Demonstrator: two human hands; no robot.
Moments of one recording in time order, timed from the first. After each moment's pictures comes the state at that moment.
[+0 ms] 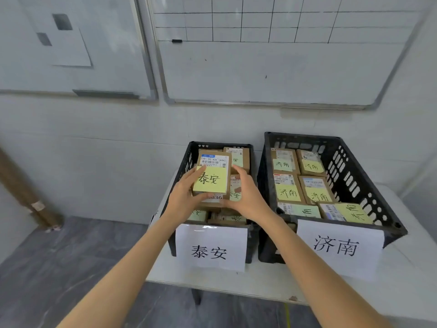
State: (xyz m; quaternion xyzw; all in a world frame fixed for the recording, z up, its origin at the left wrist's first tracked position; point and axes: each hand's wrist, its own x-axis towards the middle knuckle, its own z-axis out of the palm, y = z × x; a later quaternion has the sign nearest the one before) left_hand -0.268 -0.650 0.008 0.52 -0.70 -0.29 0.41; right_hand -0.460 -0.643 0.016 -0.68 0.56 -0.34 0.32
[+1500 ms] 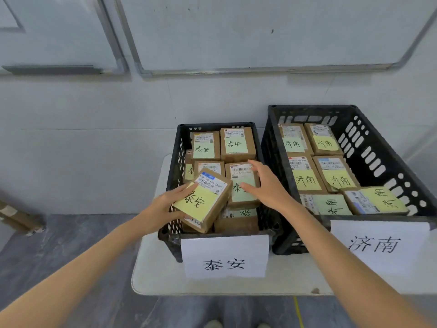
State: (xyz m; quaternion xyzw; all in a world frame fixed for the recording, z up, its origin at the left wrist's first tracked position) left_hand -0.172 -0.751 -0.066 0.42 -0.80 -0.40 0.16; right_hand -0.477 -0.731 -0.035 -0.63 0.66 -0.26 0.32
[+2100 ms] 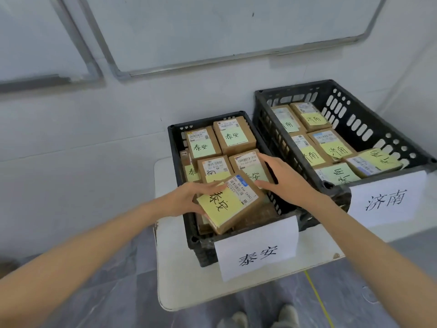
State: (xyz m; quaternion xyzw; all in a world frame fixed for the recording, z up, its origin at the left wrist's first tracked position) left_hand -0.165 -0.826 -0.064 0.17 -0.87 -0.46 0.04; right_hand -0.448 -0.709 -0.040 -0.63 0.71 -0.21 0.21
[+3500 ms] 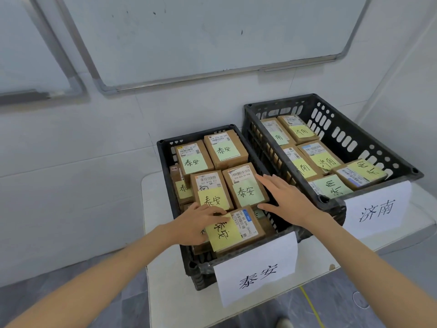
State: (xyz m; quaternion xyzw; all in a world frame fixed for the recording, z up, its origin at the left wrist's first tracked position) left_hand -0.195 -0.837 -0.119 0.13 -0.98 -0.12 -0.04; right_hand -0.456 -0.706 -0.053 -0.65 0.74 -0.06 0.13
